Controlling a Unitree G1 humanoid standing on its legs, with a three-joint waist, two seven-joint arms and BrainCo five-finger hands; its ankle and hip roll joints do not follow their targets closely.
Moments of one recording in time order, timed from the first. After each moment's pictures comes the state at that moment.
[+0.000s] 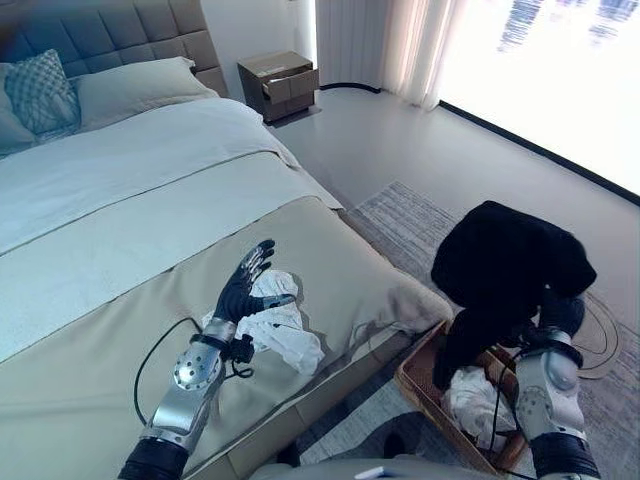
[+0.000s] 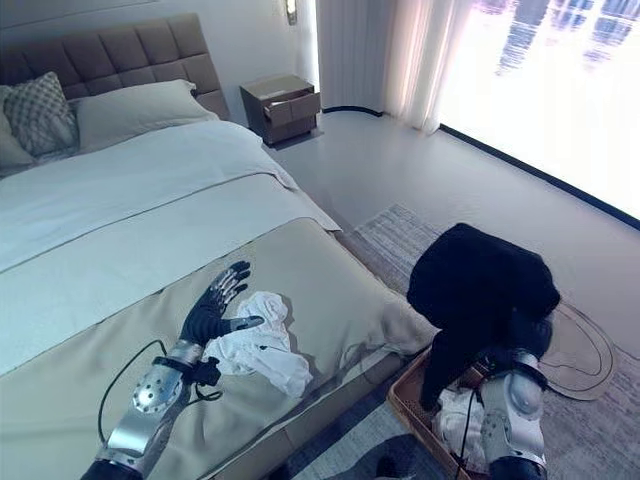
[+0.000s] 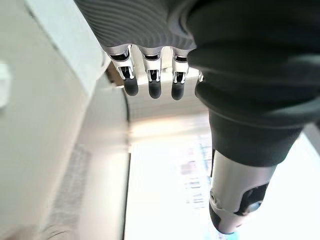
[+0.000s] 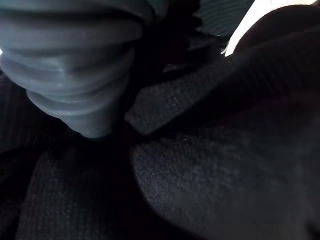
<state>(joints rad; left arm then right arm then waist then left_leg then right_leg) 0.06 0.41 -0.22 0.18 -0.25 -0.34 -0.05 0.02 -0.31 -0.27 0.29 0.56 -0.37 -0.25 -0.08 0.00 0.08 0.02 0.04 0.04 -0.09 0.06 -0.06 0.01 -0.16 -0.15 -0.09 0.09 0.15</state>
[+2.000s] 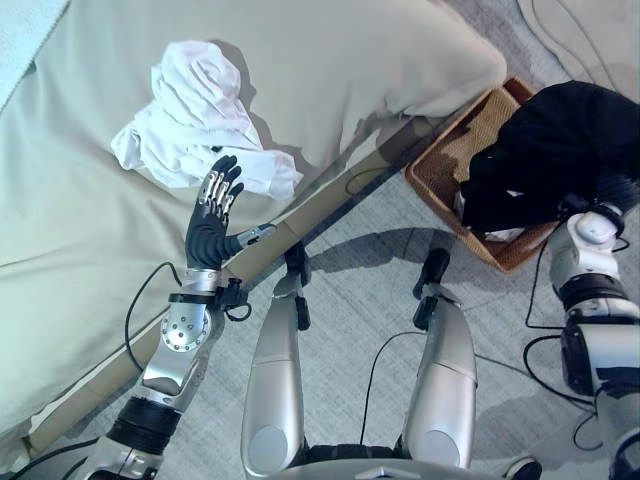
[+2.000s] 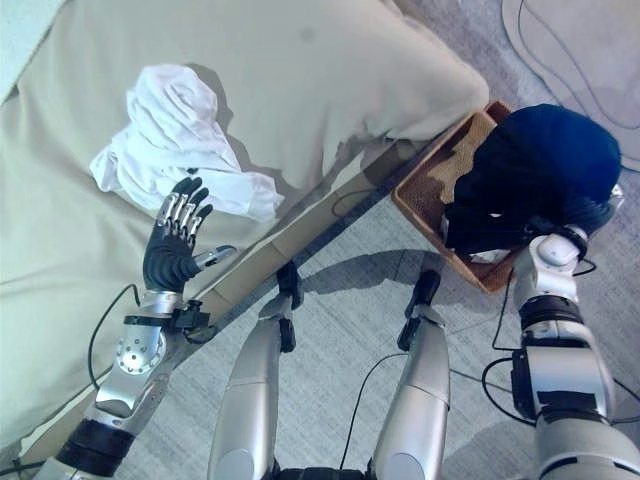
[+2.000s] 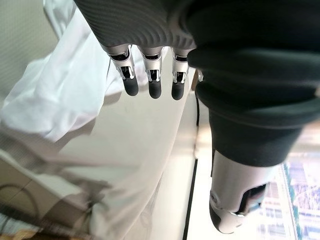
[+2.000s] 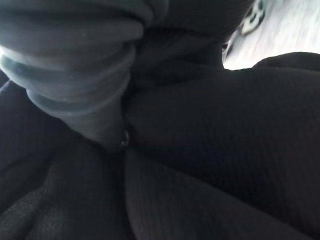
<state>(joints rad) -0.11 0.52 -0.26 -0.11 -0.38 -0.44 0.23 -0.85 -0.71 -0.02 1.12 0.53 -0.31 -0.56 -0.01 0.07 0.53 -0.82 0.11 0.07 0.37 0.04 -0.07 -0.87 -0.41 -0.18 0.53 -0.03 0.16</state>
